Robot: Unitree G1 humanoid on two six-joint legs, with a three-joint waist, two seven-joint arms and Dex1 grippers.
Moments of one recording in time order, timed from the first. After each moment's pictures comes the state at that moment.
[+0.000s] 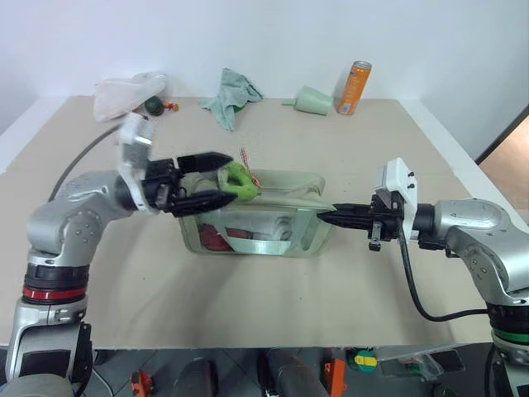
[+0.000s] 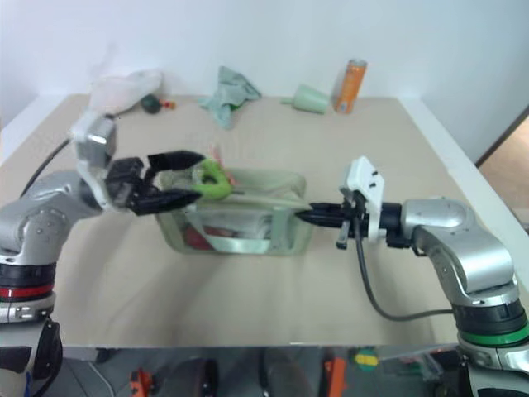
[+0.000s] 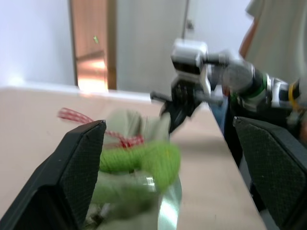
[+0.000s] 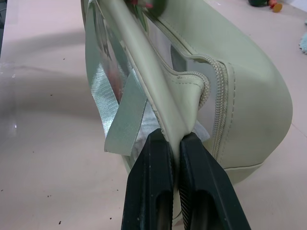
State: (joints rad) left arm -0.64 0.62 0.19 -0.09 -0.90 0.65 -1.17; right arm -0.45 -0.84 -0.05 -0.31 0.56 0.66 1.04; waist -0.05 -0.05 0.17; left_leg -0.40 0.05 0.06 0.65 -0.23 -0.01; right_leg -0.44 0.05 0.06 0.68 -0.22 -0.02
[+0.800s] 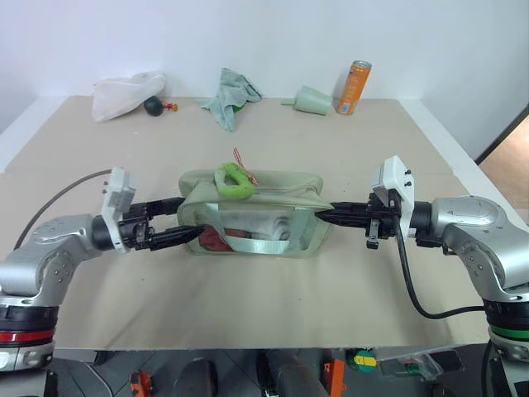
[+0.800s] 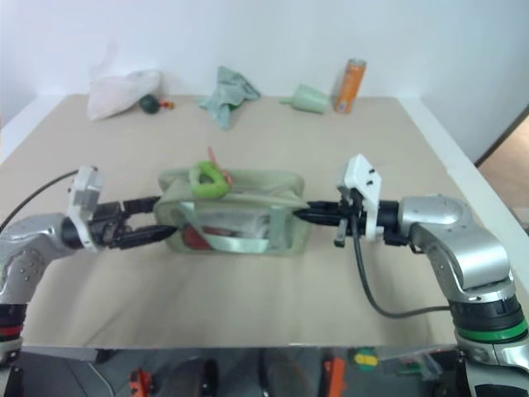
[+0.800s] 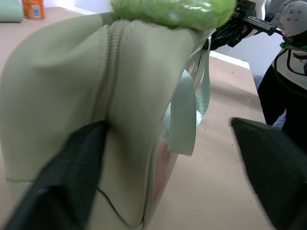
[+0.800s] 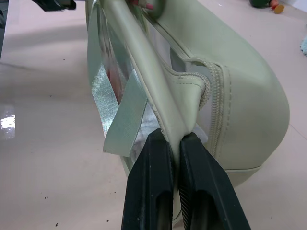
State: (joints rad) left arm -0.36 0.72 0.16 -0.08 -0.74 0.58 -1.20; right arm -0.47 -0.84 -0.04 -0.30 0.56 0.66 1.05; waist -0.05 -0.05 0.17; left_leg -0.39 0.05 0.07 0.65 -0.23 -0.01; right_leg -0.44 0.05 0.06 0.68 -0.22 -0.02
